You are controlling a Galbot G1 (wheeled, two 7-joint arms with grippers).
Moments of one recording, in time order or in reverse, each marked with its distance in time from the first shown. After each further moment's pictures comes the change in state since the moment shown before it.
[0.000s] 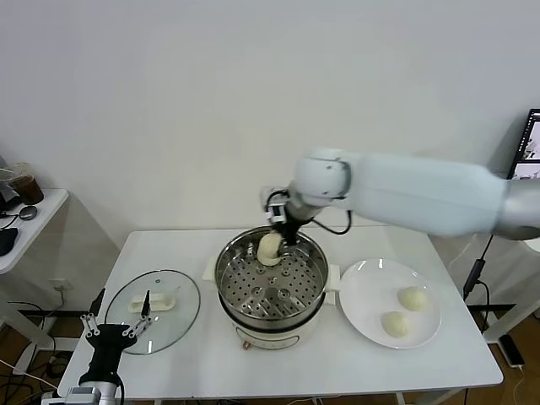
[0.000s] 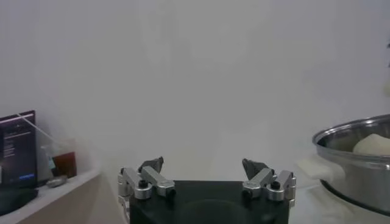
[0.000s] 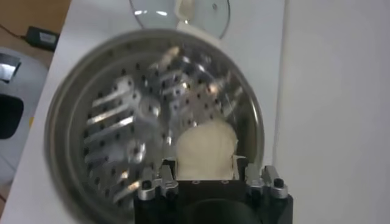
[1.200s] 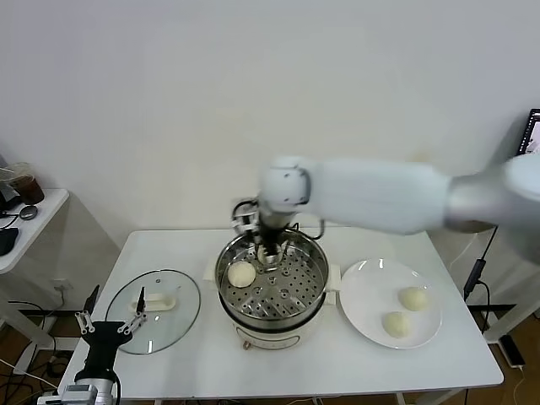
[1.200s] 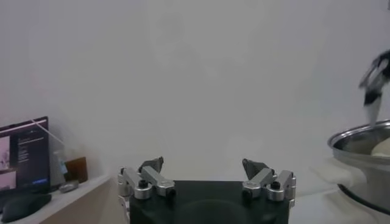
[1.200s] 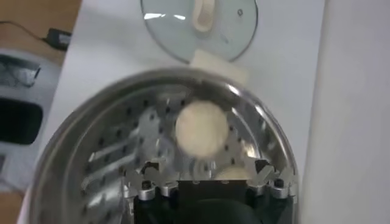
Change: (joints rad) left arm -0.022 0.011 -0.003 0.021 0.002 -0.016 -0.004; right arm 0.120 -0.128 -0.055 0.081 -0.095 0.065 -0.261
